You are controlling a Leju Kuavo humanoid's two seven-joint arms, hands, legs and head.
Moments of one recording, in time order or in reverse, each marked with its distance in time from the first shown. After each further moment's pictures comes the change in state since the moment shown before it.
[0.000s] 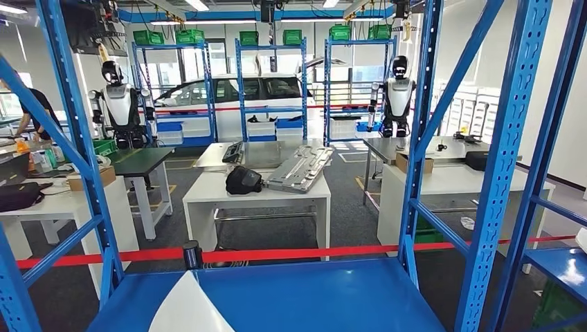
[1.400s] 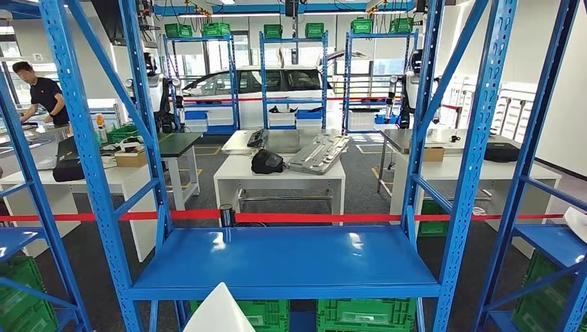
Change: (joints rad) left arm -0.056 0.019 -0.091 0.040 -0.008 0.021 -0.016; right arm -0.013 -0.023 -0.008 0.156 0.032 -0.060 -0.027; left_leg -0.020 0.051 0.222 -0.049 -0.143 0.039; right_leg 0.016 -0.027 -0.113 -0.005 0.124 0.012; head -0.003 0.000
